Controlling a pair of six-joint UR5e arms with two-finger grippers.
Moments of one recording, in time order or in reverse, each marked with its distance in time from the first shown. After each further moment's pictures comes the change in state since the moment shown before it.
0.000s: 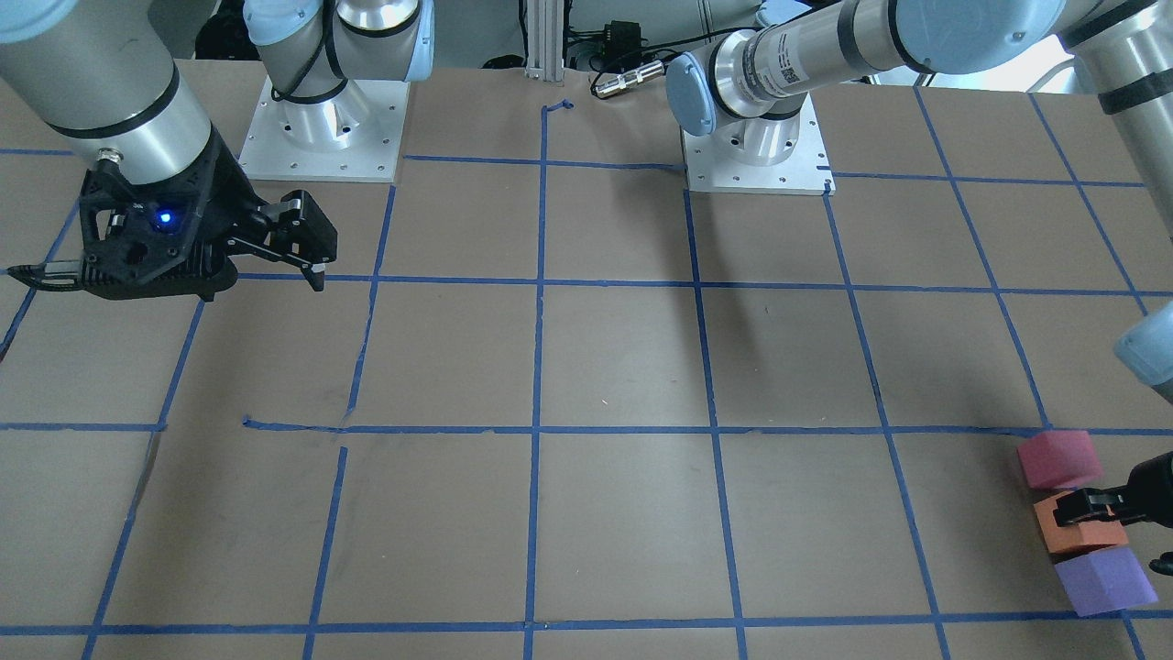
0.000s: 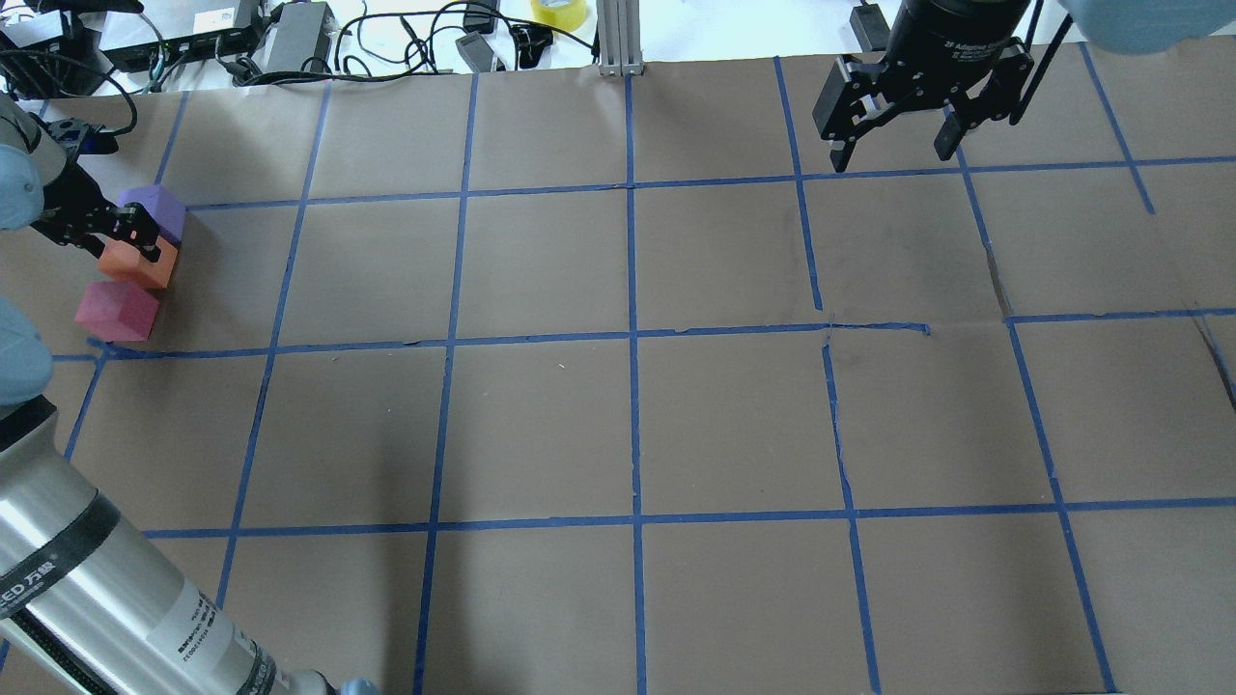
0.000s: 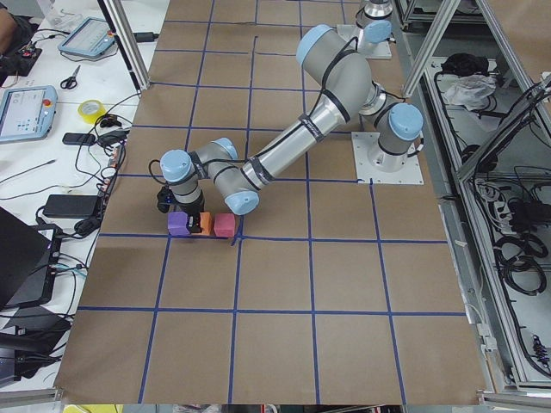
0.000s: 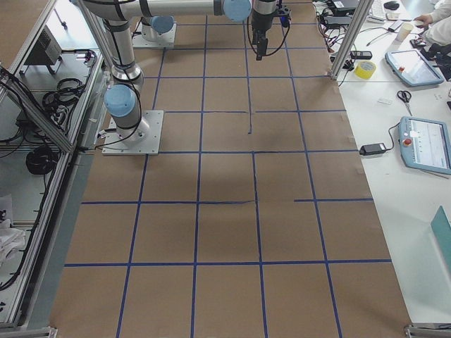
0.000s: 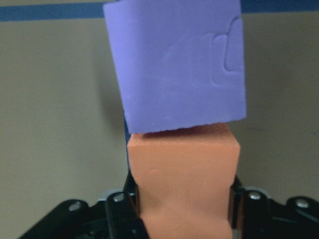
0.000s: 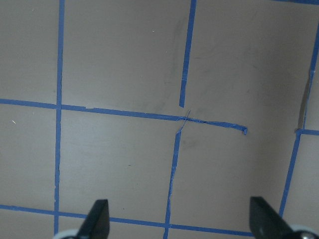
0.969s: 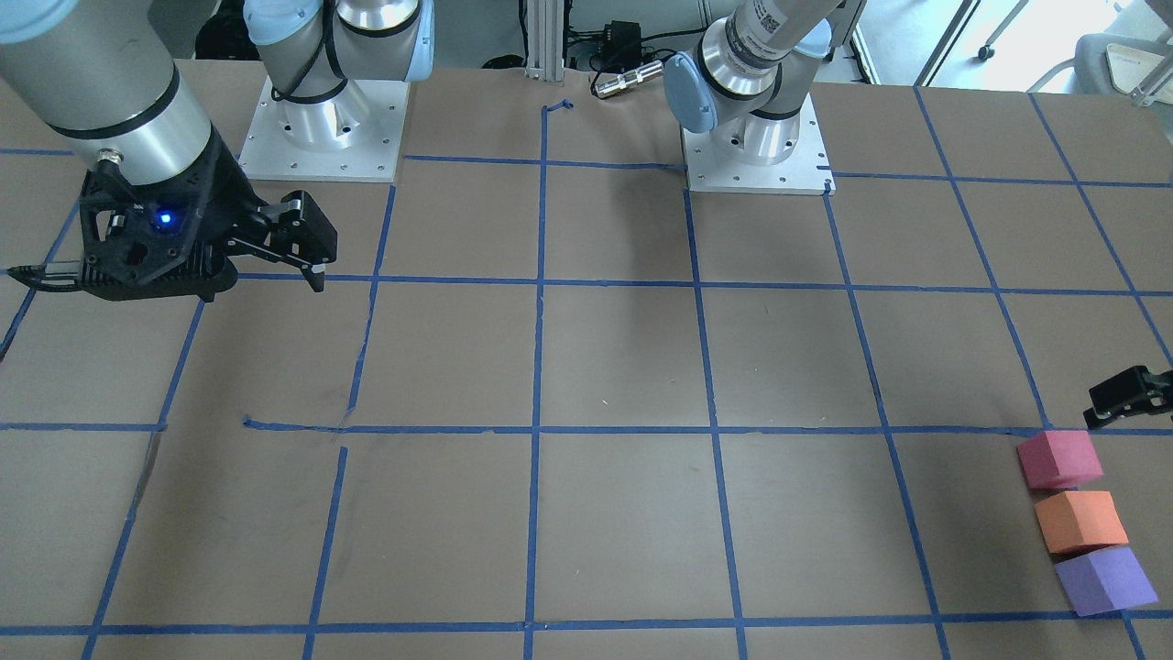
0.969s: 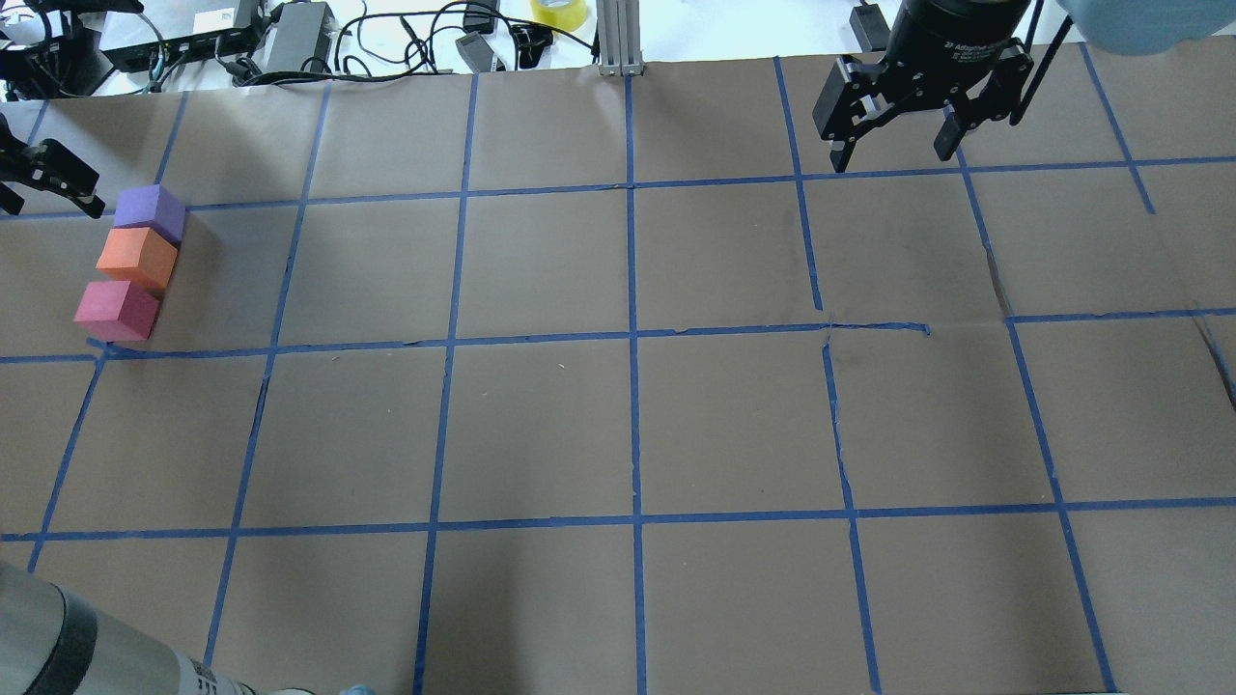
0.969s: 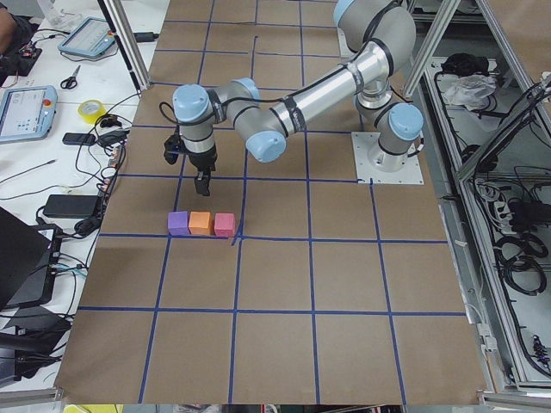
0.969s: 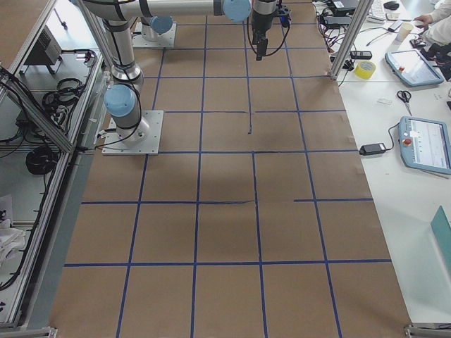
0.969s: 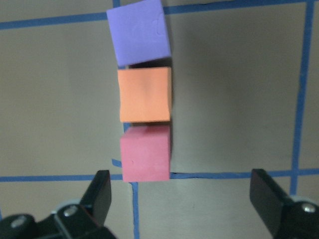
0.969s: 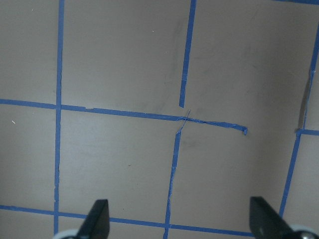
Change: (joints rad) left arm -0.037 0.368 -0.086 -0.280 -0.036 0.018; right arm 0.000 0.000 0.001 -0.001 -0.001 0.000
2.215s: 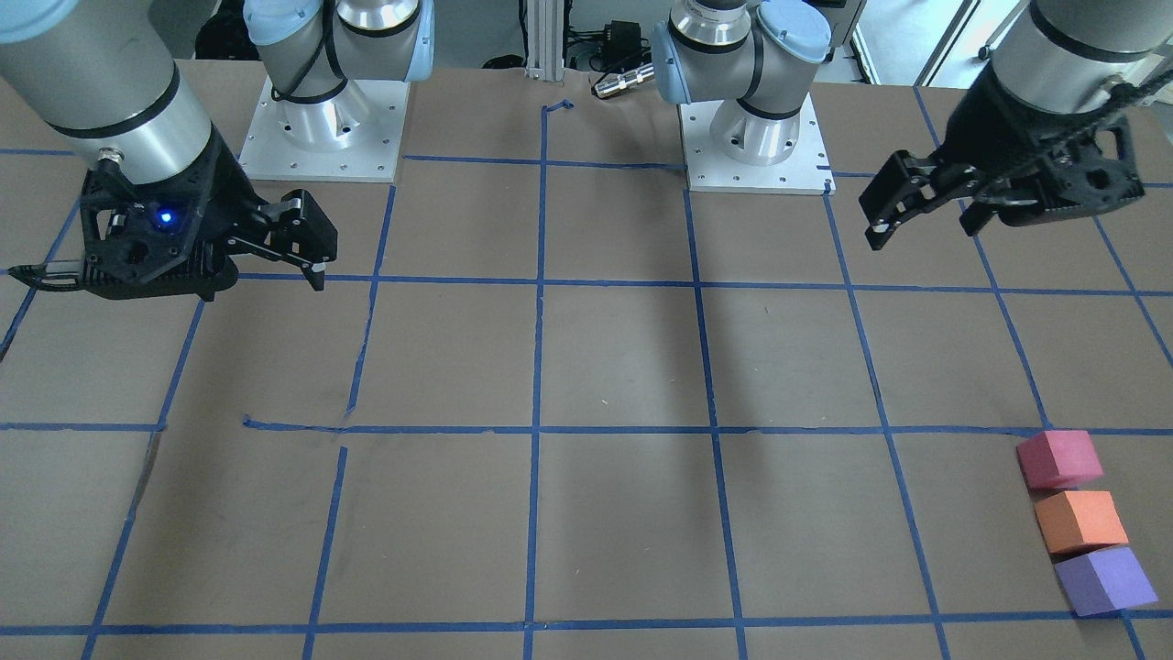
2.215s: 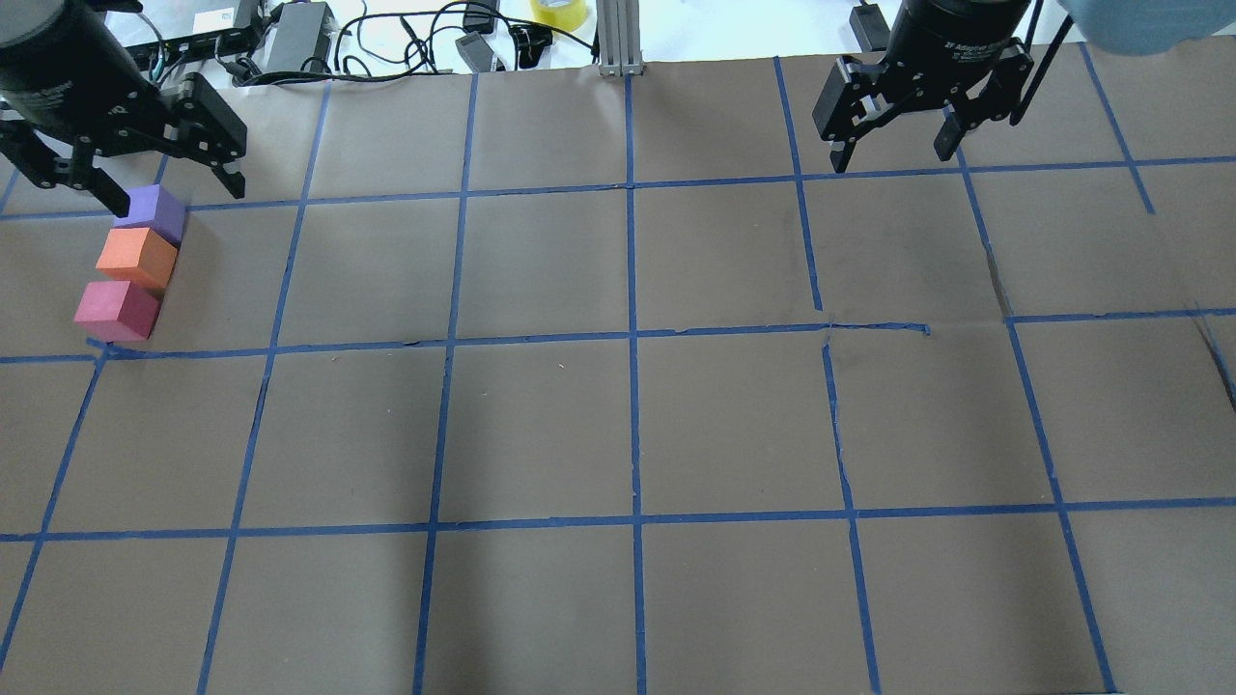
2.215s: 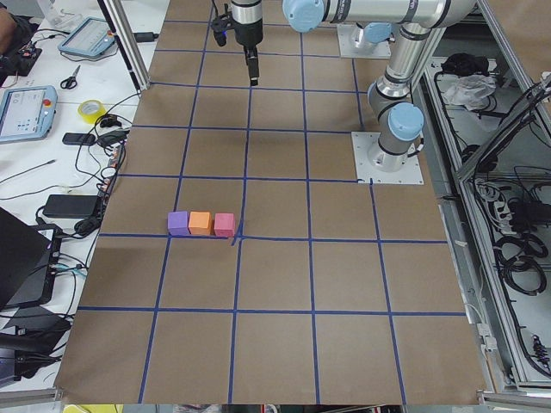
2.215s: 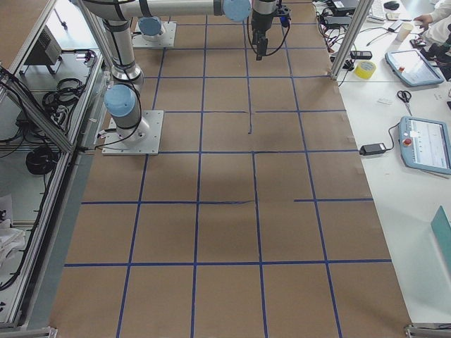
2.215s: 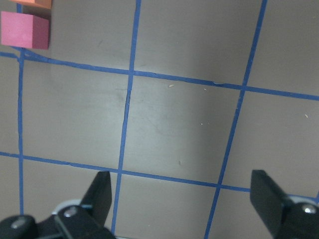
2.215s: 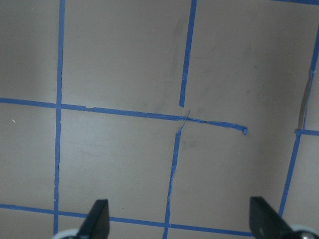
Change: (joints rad) left arm -0.399 0.350 -0.082 -0.310 0.012 -0.652; right arm 0.000 -0.001 0.000 0.001 0.000 -0.004
